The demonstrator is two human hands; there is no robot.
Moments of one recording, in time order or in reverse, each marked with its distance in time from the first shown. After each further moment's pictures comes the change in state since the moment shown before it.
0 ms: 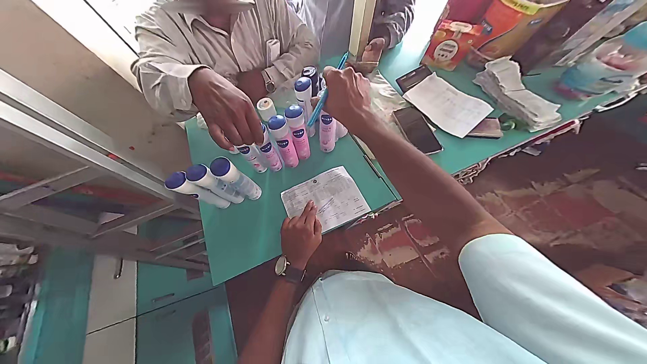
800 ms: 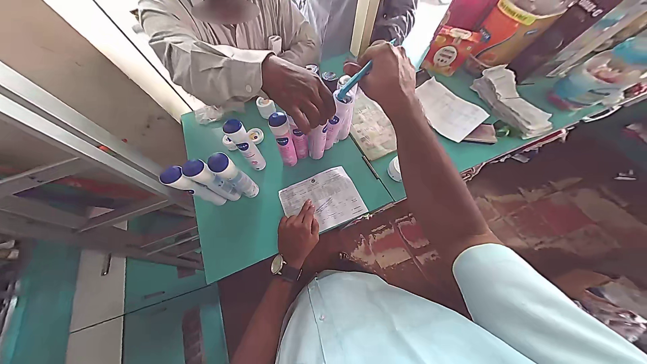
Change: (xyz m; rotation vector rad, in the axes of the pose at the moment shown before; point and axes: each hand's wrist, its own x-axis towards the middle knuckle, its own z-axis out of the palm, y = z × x) left_hand 0.001 0.000 0.001 -0.024 0.039 0.012; right_hand 0.006 0.056 -0.038 0.089 0.026 0.119
